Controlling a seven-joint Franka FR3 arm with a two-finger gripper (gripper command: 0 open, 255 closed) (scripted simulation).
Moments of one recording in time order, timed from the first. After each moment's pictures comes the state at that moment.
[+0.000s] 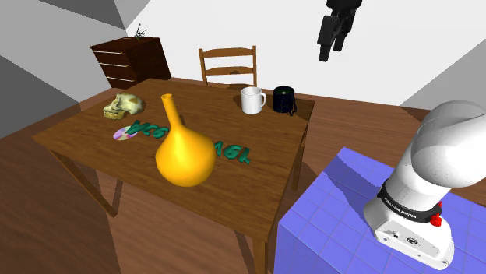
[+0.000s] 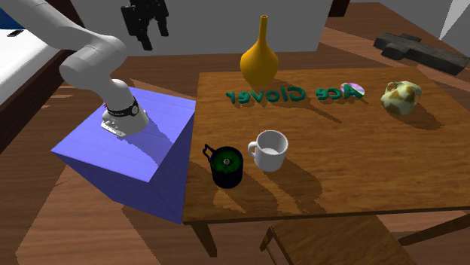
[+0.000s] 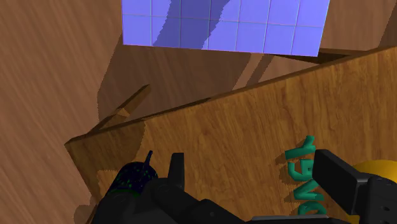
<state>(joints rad) 0.01 -0.83 -0.04 -2.33 -0.05 1.57 -0.08</state>
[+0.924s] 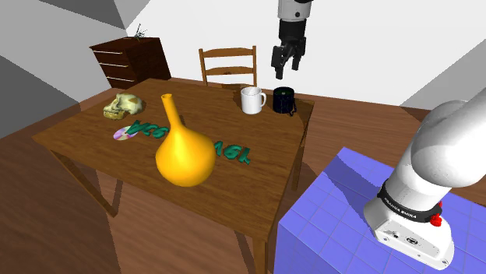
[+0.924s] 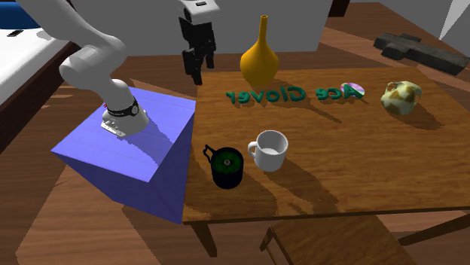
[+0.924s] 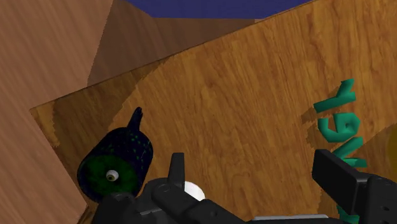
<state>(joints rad) 0.01 -0.42 -0.04 -2.25 -0.04 1.88 -0.03</state>
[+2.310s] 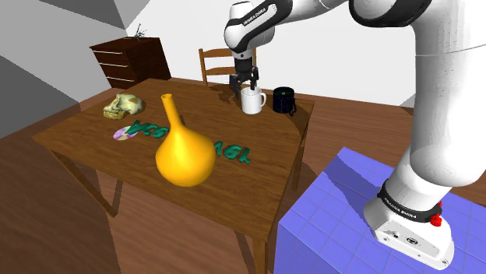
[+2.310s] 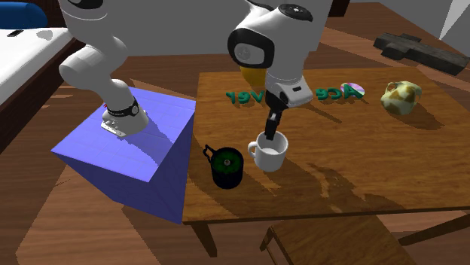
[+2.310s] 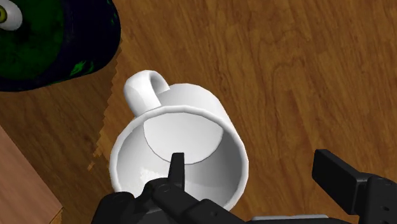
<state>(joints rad) 0.00 0.39 -0.06 -1.65 0.02 2.06 0.00</state>
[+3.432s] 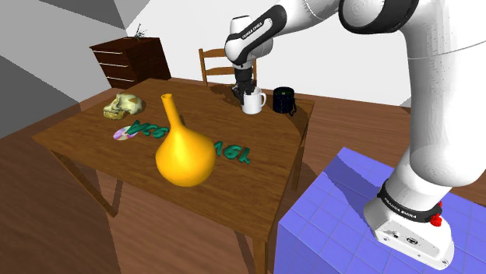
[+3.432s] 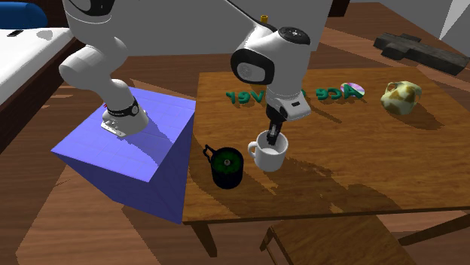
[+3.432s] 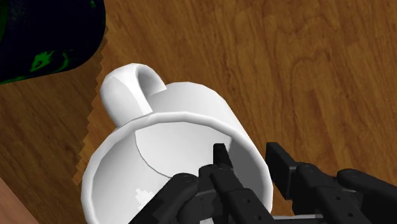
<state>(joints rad) -0.01 0.45 -0.06 -1.67 0.03 2.14 0.00</state>
